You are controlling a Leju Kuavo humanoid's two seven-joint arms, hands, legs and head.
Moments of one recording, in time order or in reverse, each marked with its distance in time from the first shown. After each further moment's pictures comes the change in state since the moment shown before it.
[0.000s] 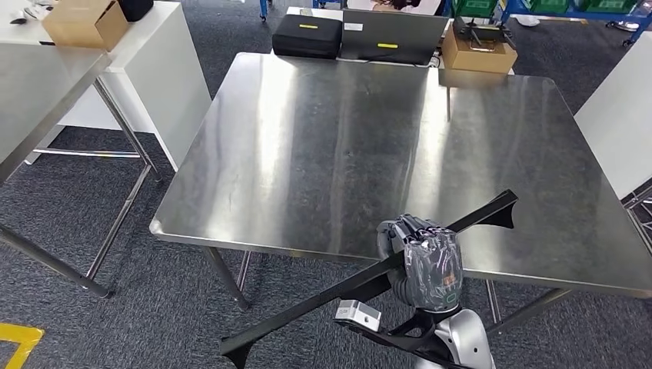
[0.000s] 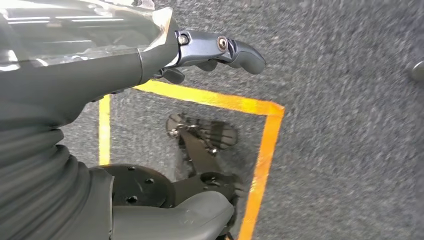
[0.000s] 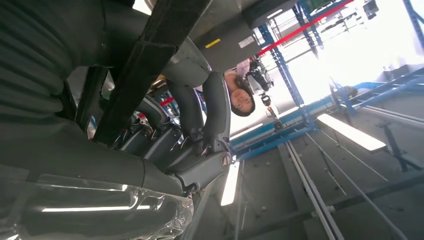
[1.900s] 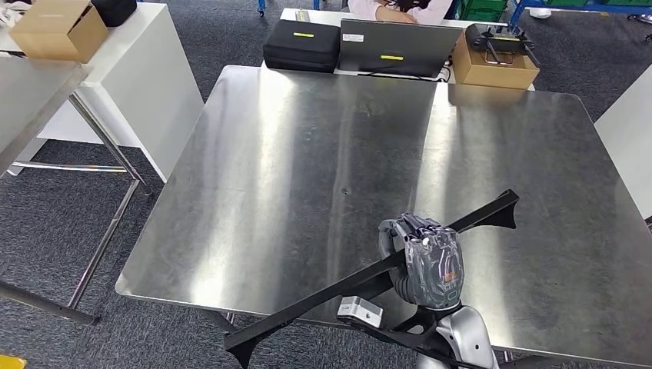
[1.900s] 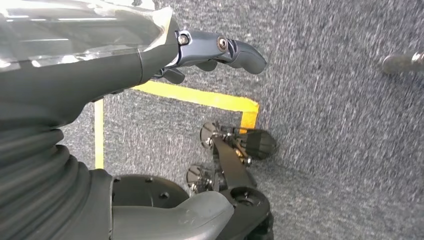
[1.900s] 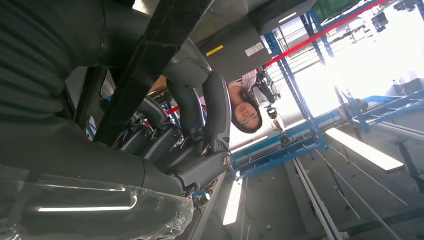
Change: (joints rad) left arm -0.007 0.004 0.014 -0.001 -0.034 0.015 0.065; right arm -0.018 -0.024 0.010 0.014 -0.010 0.001 0.024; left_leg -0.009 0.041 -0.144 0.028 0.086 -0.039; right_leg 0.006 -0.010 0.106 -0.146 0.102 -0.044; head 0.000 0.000
